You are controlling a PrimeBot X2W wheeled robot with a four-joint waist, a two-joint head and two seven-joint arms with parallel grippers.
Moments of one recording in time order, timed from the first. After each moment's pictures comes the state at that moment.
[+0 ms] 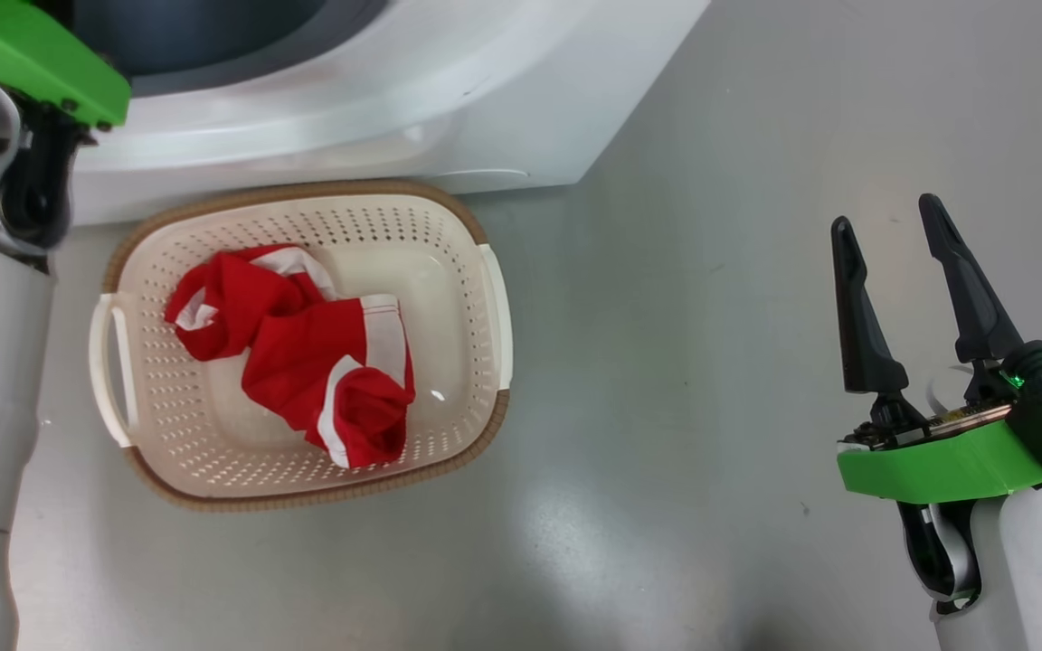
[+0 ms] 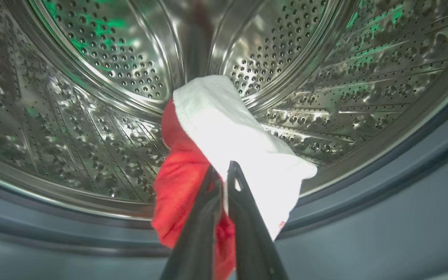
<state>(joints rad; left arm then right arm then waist) -1.22 0.28 -0.29 0.84 -0.75 -0.12 -0.09 -0.25 -0.04 -0.02 -0.01 0.18 0.12 -0.26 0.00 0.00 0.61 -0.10</state>
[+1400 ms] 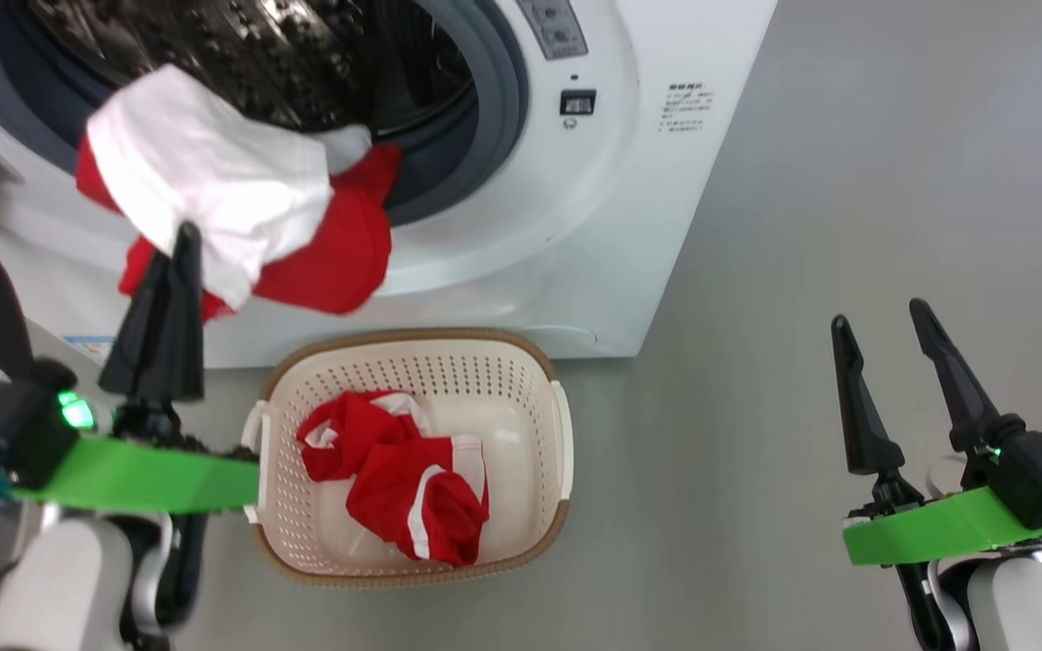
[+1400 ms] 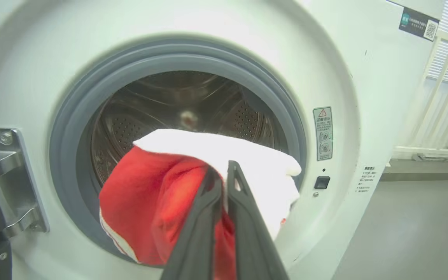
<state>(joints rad) -0.41 0.27 -0.16 0.08 -0.47 0.01 -0.25 -0.12 -0.04 -0.04 0.06 0.18 0.12 -0.26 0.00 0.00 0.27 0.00</state>
